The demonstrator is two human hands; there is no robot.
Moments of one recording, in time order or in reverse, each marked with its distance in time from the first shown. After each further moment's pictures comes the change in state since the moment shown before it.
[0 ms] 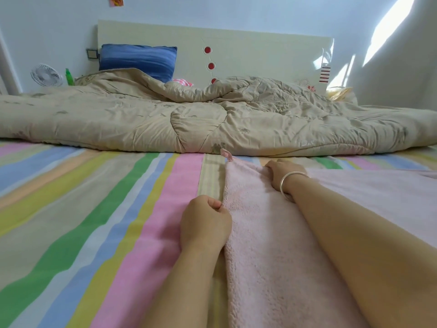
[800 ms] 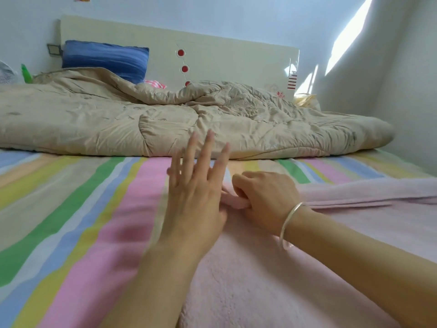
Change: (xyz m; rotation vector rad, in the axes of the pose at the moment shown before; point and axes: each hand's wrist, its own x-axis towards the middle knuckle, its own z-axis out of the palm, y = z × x) left_hand -0.013 0.040 0.003 0.493 0.247 0.990; right_hand -0.146 -0.010 -0.056 -0.059 0.553 -0.478
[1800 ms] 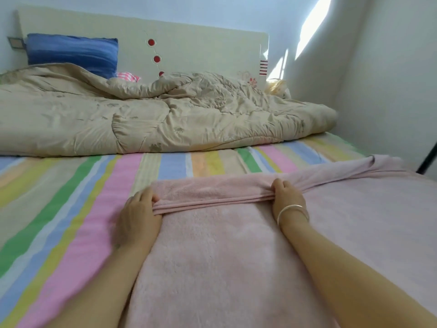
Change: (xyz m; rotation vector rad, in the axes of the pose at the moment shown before) left_hand -0.051 -0.008 0.010 -0.100 -0.227 -0.409; right_hand -0.127 0.106 -0.004 0.018 -0.289 0.795
